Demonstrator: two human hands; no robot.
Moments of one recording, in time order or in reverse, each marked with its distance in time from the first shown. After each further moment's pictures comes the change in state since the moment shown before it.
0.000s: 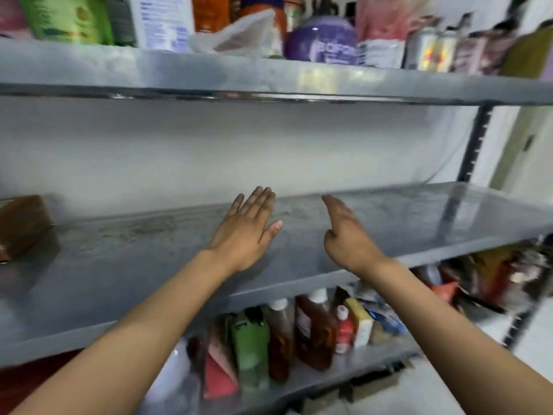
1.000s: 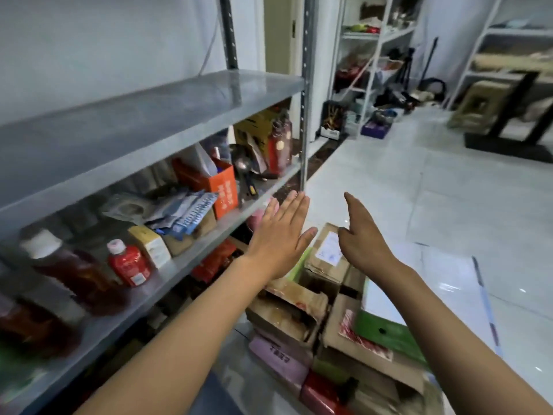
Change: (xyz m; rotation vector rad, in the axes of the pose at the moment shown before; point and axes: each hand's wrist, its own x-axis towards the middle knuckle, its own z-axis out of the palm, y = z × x) left_hand -0.028 0.502 0.141 -0.383 -0.187 0.656; right_hand -0.376 0.301 -0.102 0.006 0.292 0.843
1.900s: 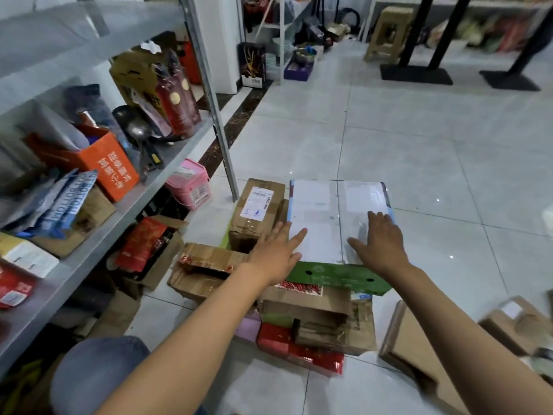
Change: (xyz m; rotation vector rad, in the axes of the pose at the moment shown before) left_hand 0.013 0.140 0.149 -0.196 -0.562 0.206; right_hand -0.090 0.237 -0.040 -0.471 -0.007 0.498
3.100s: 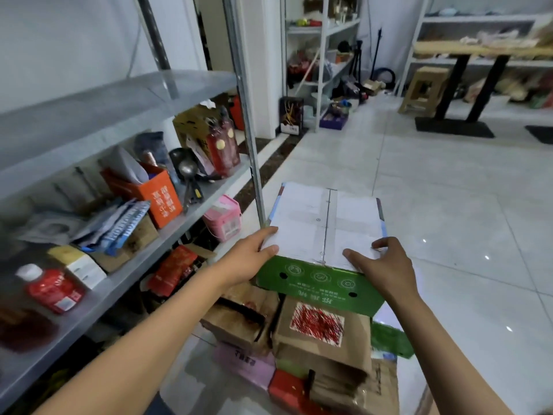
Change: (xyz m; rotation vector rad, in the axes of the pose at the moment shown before) left_hand -0.051 -0.044 -0.091 -0.786 0.305 -0.220; right_hand -0.012 -0.059 -0.063 0.733 0.099 0.112
